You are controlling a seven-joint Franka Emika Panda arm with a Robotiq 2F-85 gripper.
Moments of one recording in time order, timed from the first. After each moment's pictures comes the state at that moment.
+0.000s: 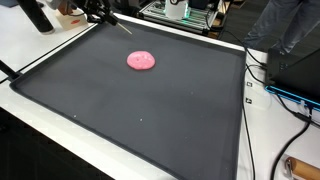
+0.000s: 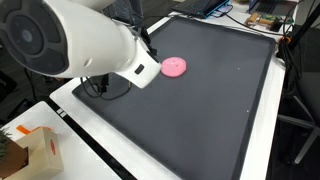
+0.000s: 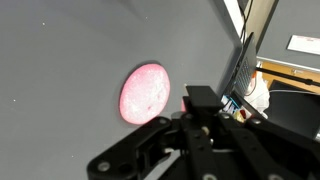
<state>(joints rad) -0.38 0.51 -0.09 -1.73 0.59 1.50 -1.20</state>
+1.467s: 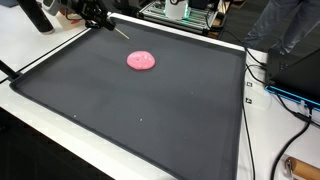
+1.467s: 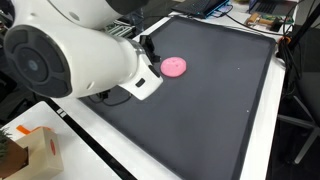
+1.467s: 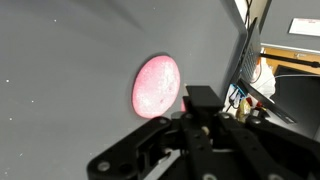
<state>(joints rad) -0.39 0.58 -0.09 -1.67 0.63 1.50 -1.14</state>
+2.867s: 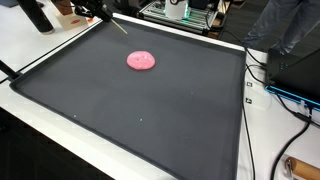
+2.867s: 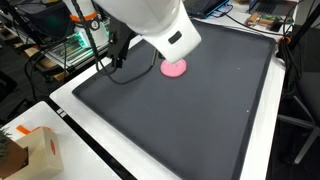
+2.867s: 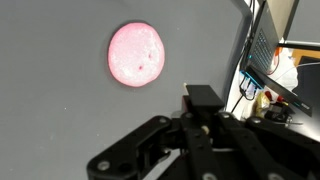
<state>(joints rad) -0.29 0.49 -0.08 -1.59 0.59 1.51 -0.90</state>
